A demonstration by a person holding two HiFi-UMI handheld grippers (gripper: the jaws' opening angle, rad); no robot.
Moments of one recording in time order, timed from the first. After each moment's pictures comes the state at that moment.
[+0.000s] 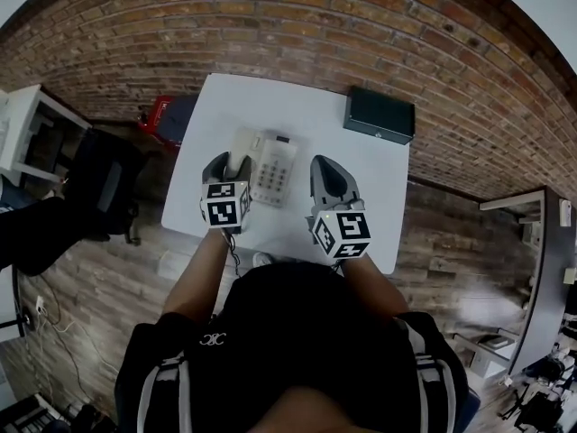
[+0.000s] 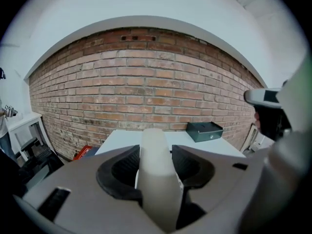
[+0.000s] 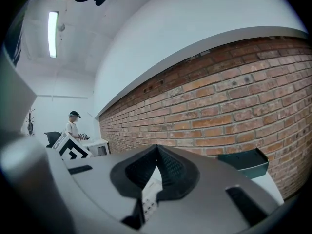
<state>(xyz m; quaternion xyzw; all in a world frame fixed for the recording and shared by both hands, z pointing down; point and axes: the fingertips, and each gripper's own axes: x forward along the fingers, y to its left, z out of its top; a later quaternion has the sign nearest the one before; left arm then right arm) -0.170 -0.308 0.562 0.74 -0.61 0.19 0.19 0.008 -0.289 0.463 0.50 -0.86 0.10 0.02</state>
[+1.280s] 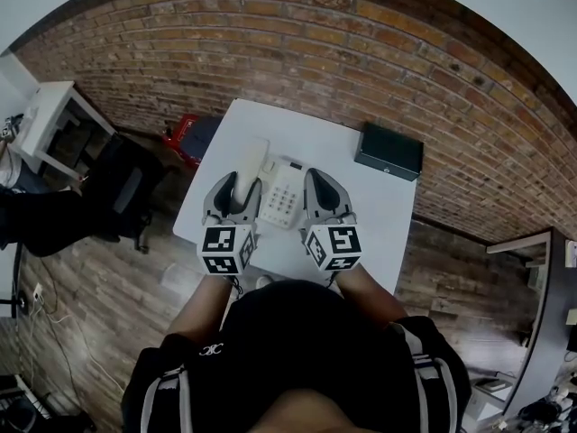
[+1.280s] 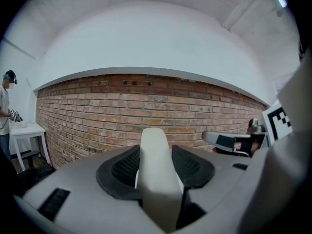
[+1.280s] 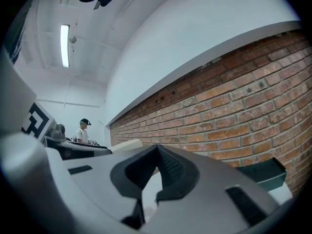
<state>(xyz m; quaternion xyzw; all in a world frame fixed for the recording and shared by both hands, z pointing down) -0.150 -0.249 0.422 0.76 -0.64 0.07 0.09 -0.024 -0.285 0.416 0.45 -0.89 0.07 -0.03</state>
